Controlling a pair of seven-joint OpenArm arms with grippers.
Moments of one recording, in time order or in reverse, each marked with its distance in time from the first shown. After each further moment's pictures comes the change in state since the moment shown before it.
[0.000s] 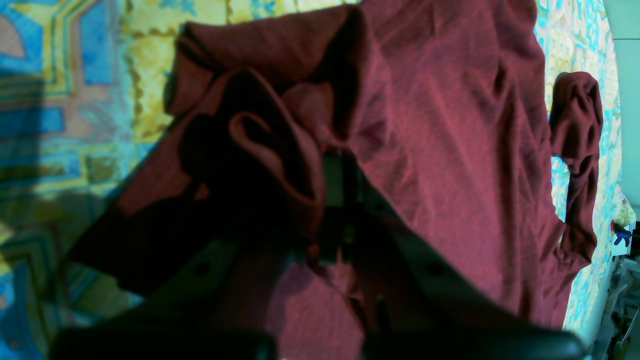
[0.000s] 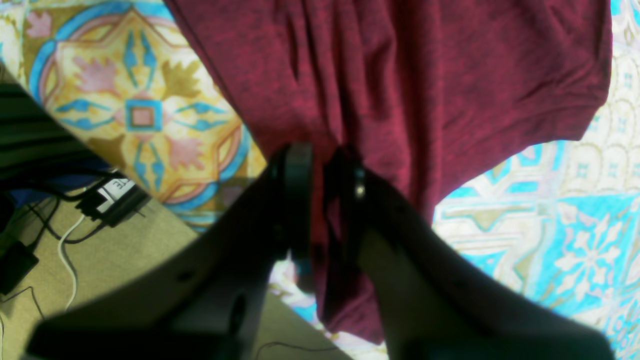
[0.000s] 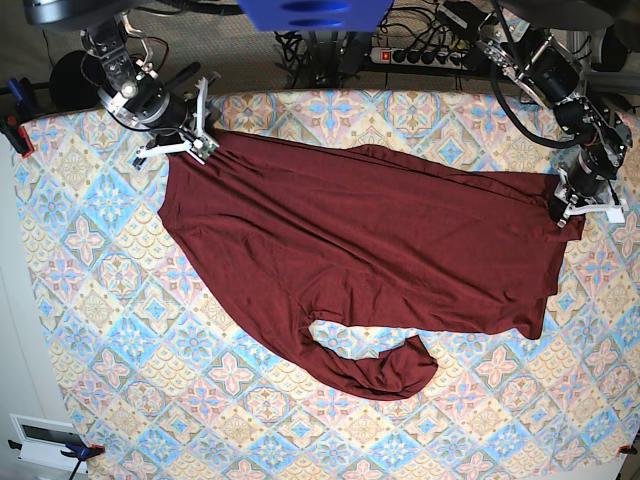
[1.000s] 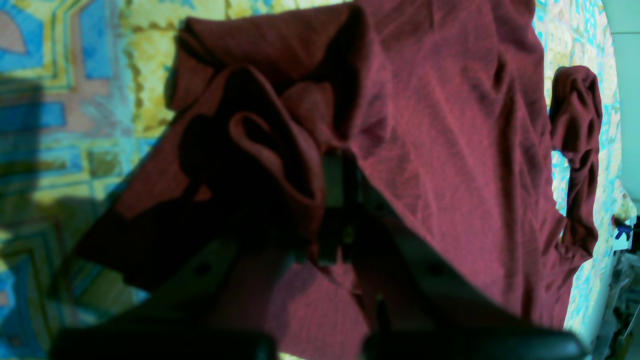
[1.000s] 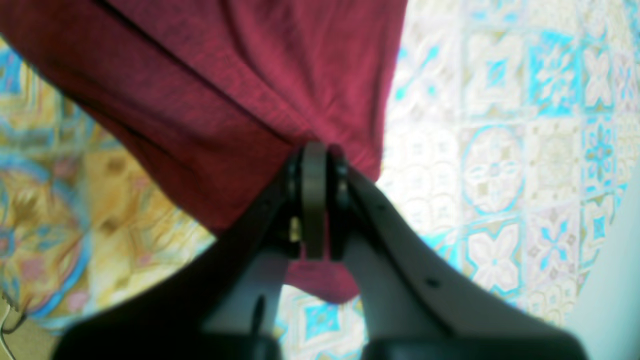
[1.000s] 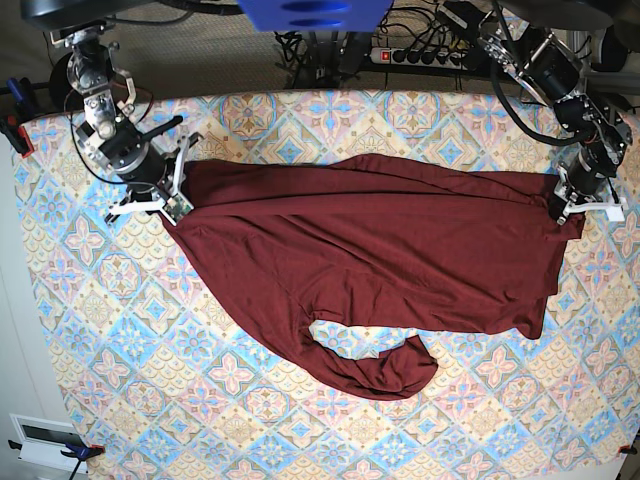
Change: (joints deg) left arm 0.8 -0.2 0.1 0.0 -0.7 -0.2 -0.2; right arm 10.4 -0.7 6.1 0.1 0.6 0.4 0.8
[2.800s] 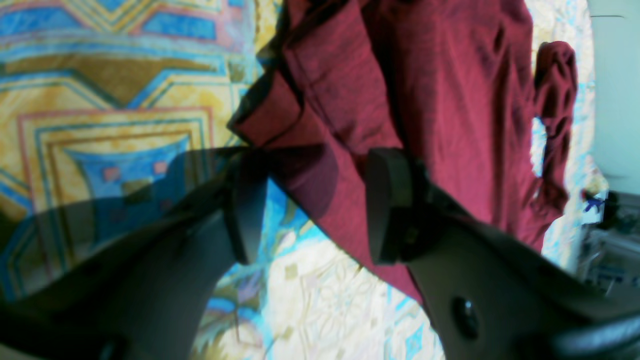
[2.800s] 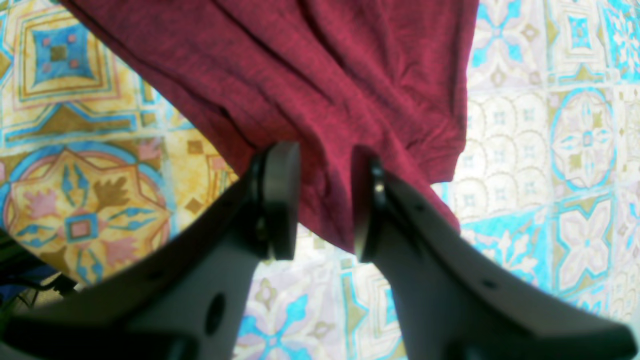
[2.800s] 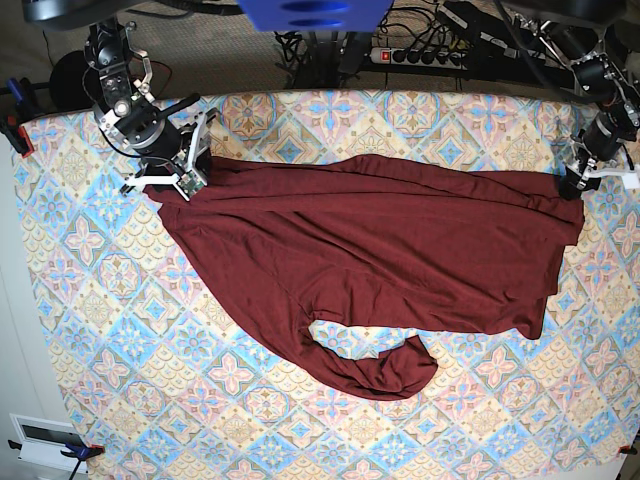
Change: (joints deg) left arm 12.6 -5.5 2.9 2.2 -18.7 -0.1 2.1; right arm -6.0 -4.9 0.3 1.3 -0.7 -0.6 -0.6
